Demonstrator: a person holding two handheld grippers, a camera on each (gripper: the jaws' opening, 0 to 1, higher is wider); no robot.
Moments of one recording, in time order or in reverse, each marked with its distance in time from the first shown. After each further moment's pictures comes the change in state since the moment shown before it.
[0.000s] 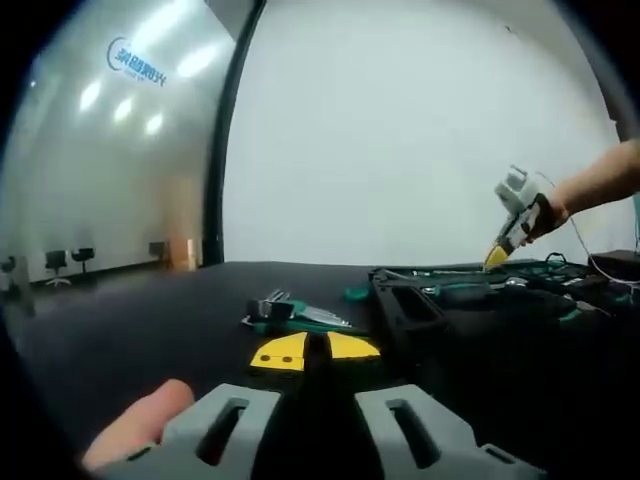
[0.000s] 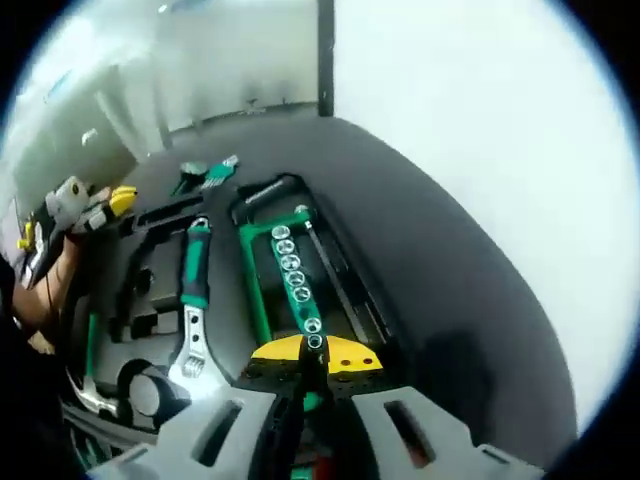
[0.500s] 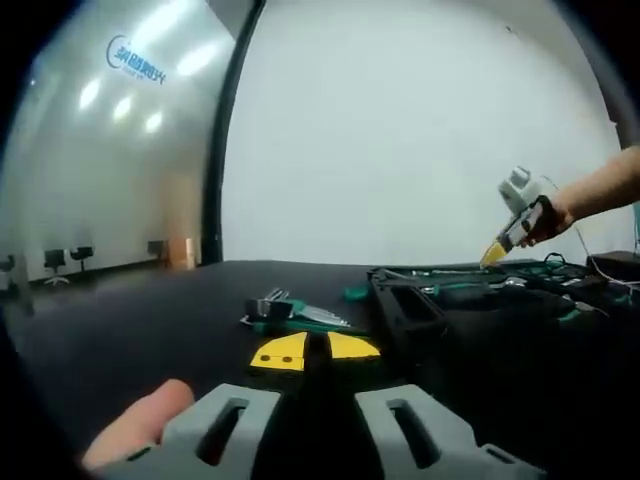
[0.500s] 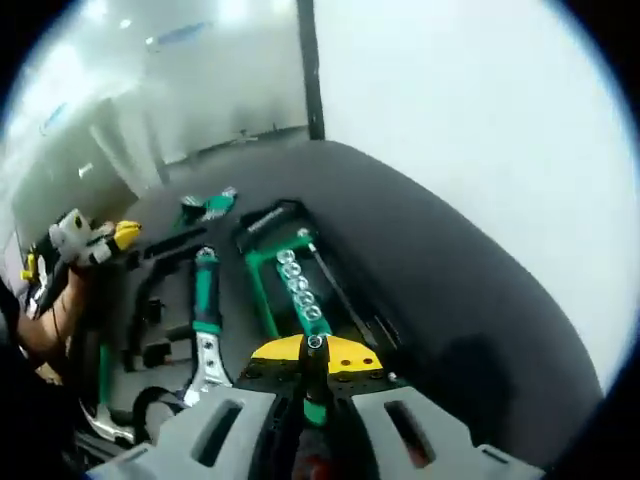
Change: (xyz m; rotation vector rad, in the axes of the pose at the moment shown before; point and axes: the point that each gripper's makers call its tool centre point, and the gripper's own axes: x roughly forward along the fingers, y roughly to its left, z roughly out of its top) left arm -0.004 -0.003 0.000 -0.002 0.003 -0.003; right arm -0.004 0.018 0.004 0.135 -0.157 0.008
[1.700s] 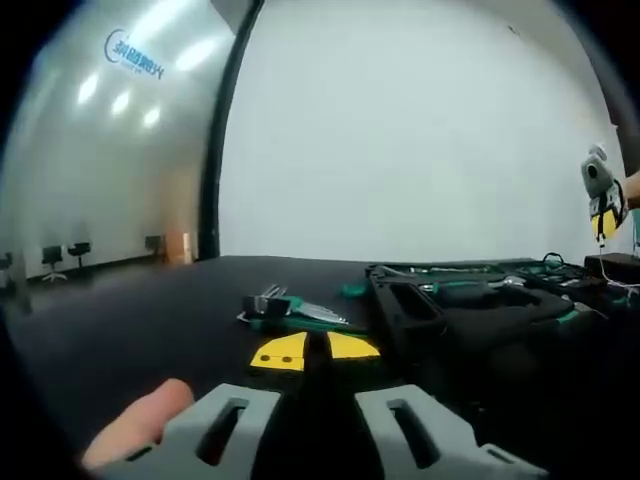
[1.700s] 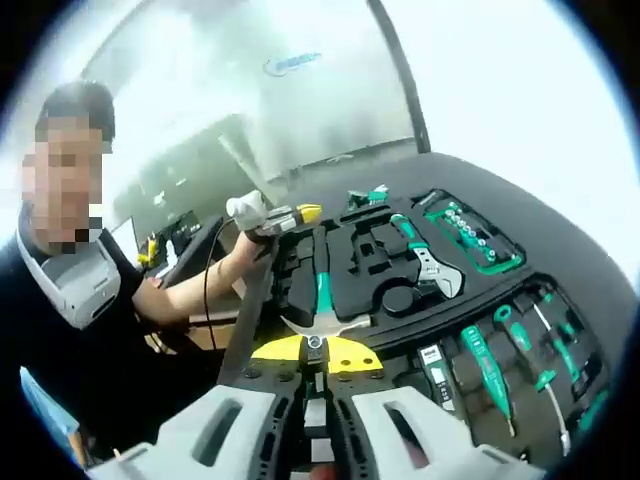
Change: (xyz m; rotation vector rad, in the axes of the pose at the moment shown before) left arm -0.002 -0.005 -0.001 -0.011 0.023 -0.015; right arm -0.168 0.145 -0.056 0.091 -0.127 0.454
